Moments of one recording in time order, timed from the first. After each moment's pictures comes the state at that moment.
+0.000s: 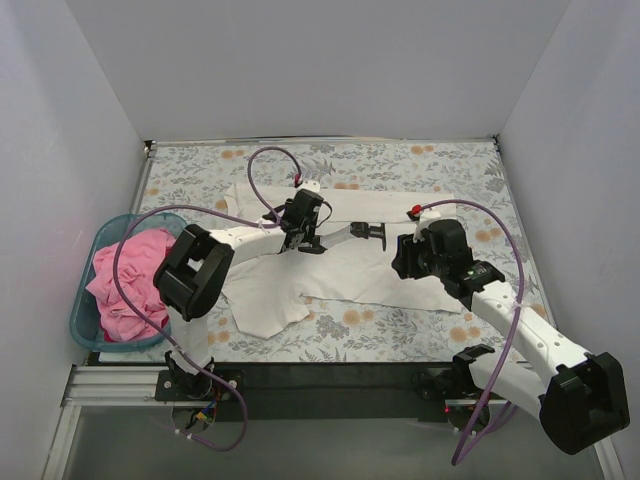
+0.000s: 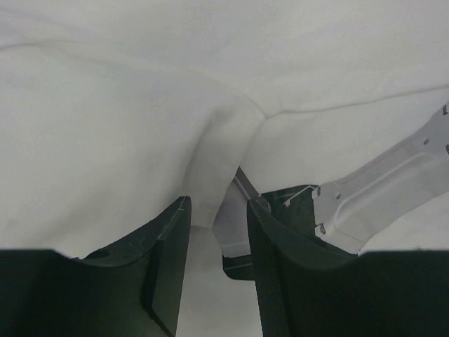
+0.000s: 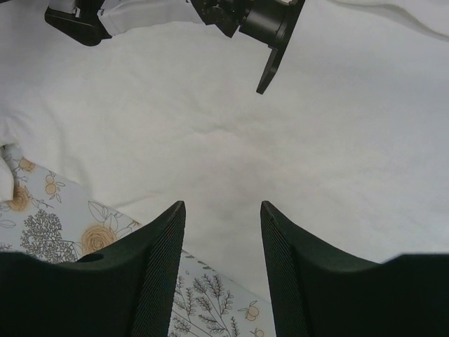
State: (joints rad) left arm -0.65 1.89 1.18 -0.10 -0.41 -0.28; right arm 0.44 1.00 0.62 -0.30 -0.11 0.17
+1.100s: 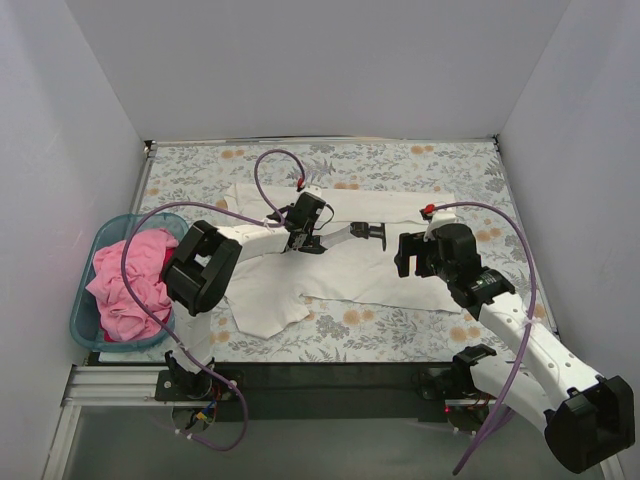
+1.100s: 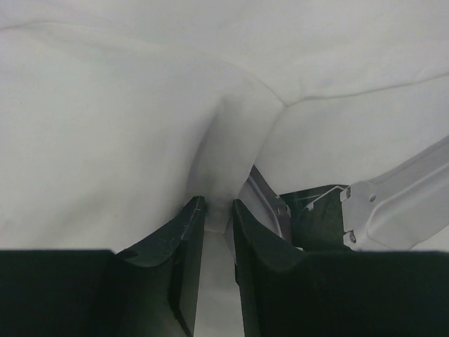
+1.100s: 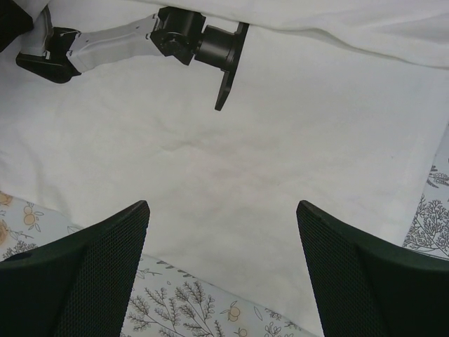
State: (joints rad) left arm -0.65 1.96 1.21 -0.14 -0.43 -0.24; right arm 0.44 0.89 0.61 -0.31 0.04 0.19
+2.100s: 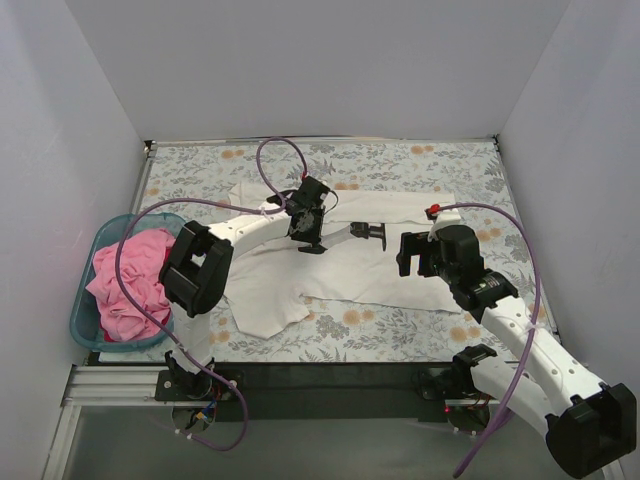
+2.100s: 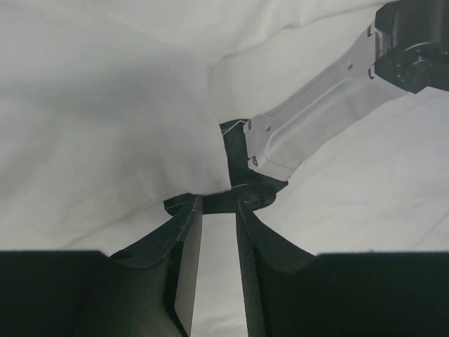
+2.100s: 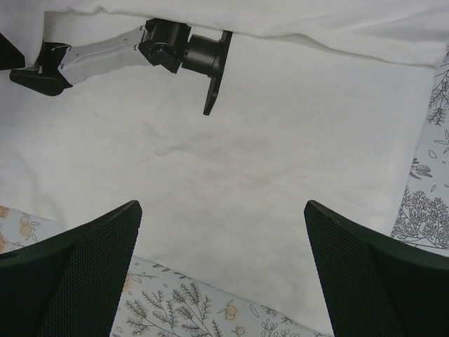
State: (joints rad) left arm -0.65 1.94 1.40 -0.47 -0.19 -0.36; right arm 0.44 0.85 0.61 -0.33 0.08 0.21
